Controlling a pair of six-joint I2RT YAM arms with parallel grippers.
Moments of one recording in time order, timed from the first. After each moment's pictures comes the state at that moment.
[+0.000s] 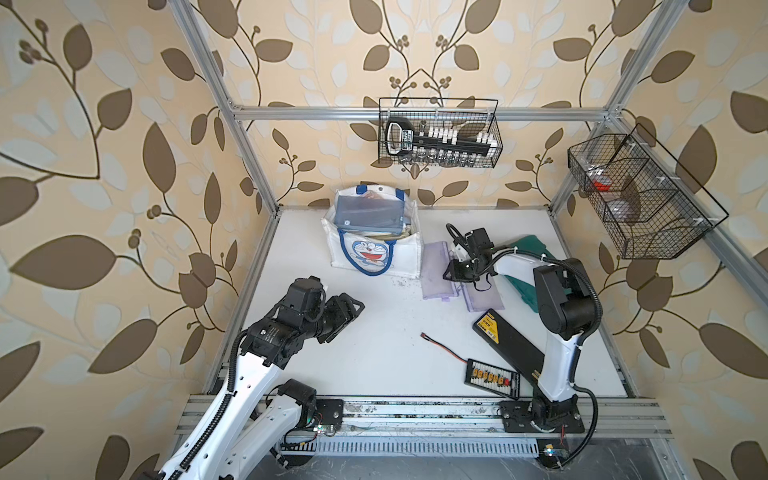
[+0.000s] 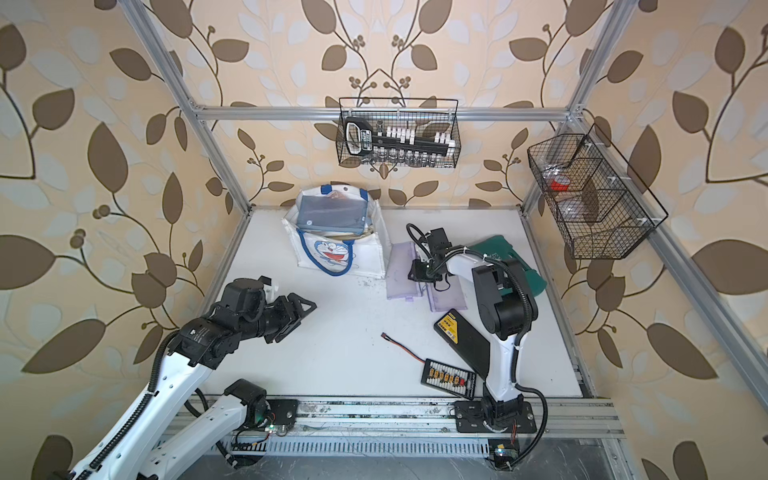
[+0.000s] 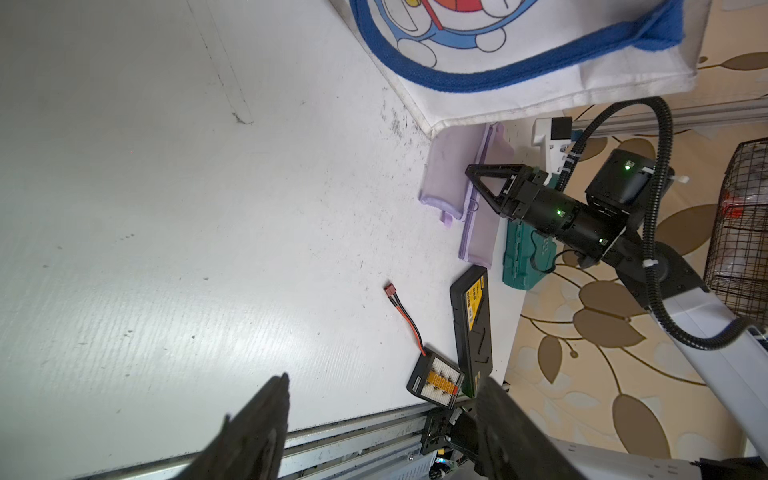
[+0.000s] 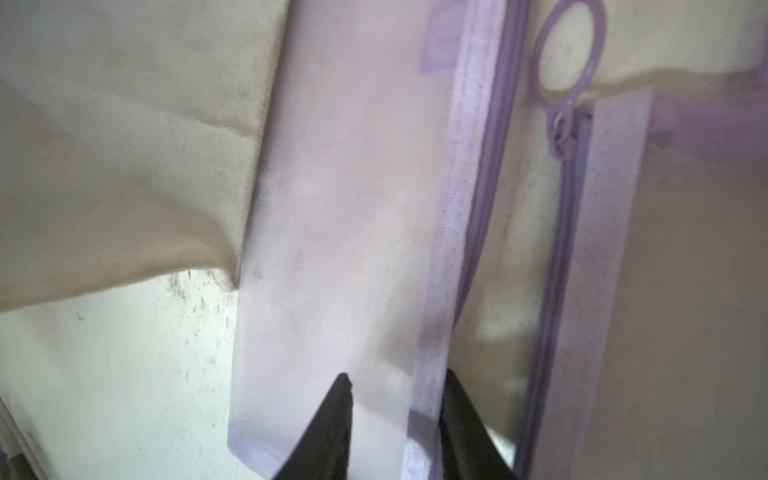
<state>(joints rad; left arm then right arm) -0.34 0.73 0.80 -0.87 0.31 -1.02 0.26 2.00 1.28 -0.39 -0.34 0.27</state>
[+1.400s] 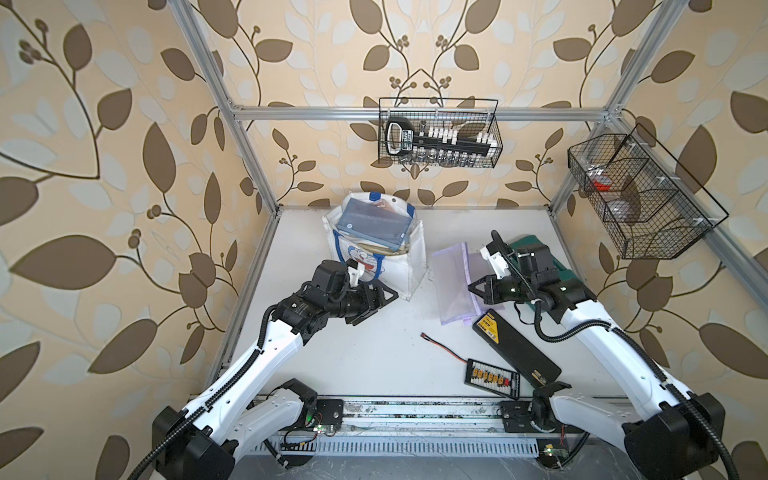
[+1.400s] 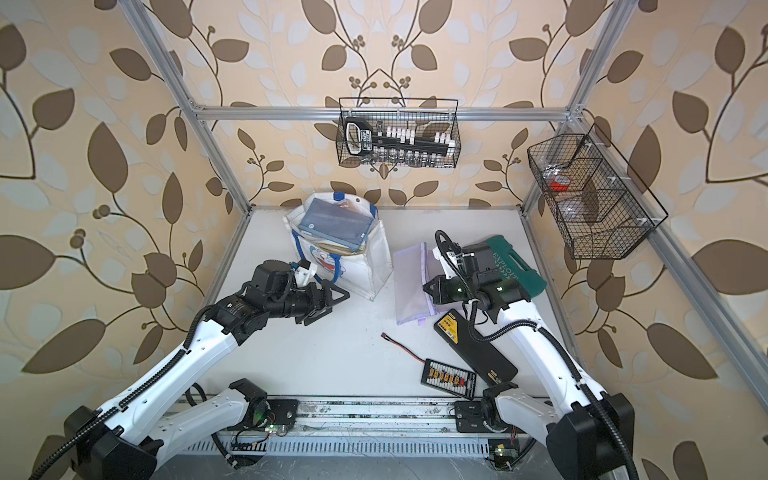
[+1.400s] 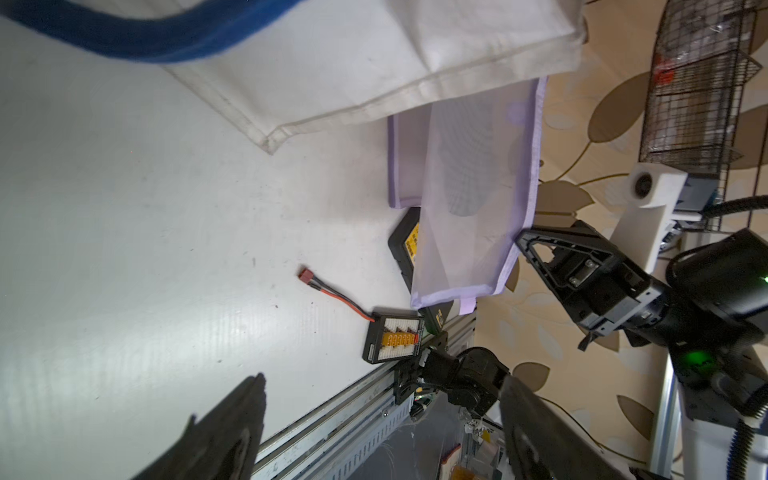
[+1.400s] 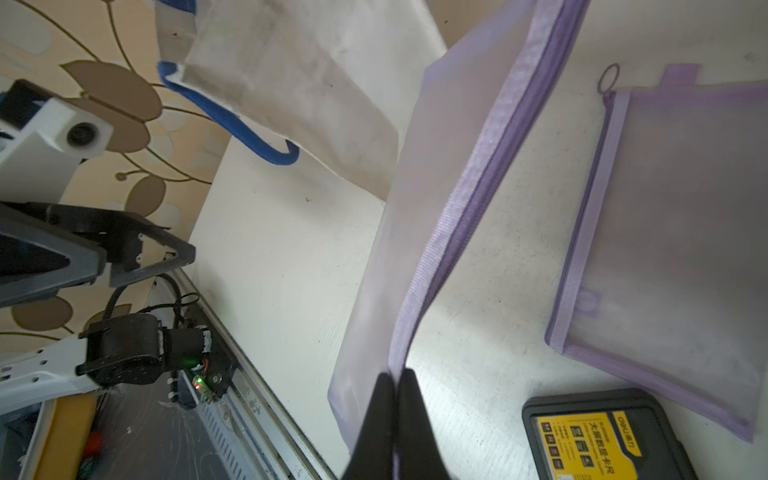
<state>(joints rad) -0.46 0.99 0.84 -0.51 0.55 -0.94 0.27 1.09 0.95 -0.66 -0.51 0.24</state>
